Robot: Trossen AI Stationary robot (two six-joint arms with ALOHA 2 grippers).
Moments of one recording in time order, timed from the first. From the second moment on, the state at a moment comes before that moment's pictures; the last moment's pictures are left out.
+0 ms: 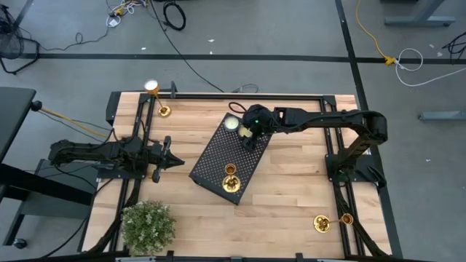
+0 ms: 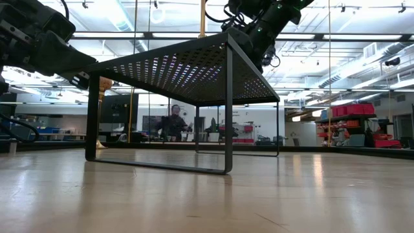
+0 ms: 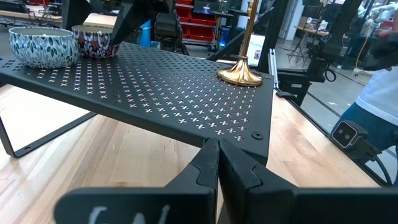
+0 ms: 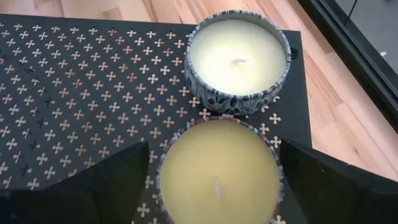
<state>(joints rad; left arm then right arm) -0.02 0.13 0.04 -0.03 0.11 -0.12 -0.19 1.64 1.29 -0.50 0.09 0.15</state>
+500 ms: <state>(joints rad) -0.02 0.13 0.04 -0.03 0.11 -0.12 -0.19 1.49 1.29 -0.62 0.03 0.12</state>
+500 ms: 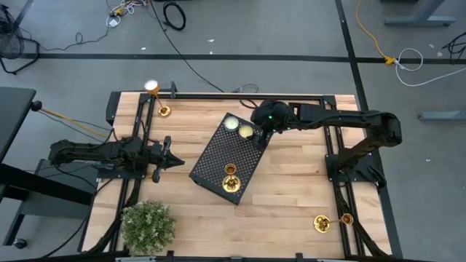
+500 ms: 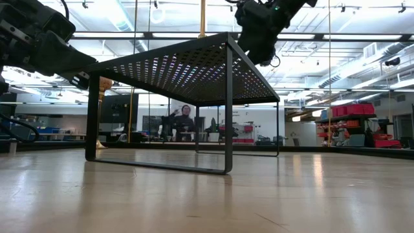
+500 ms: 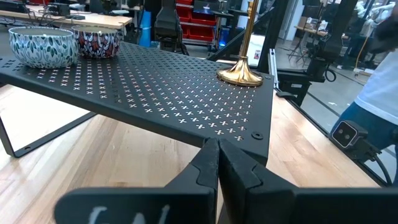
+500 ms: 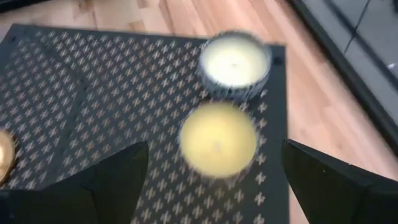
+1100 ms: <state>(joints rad) -0.02 0.13 0.04 -0.03 0.11 -0.12 -0.16 1.52 1.20 -0.67 -0.01 0.12</state>
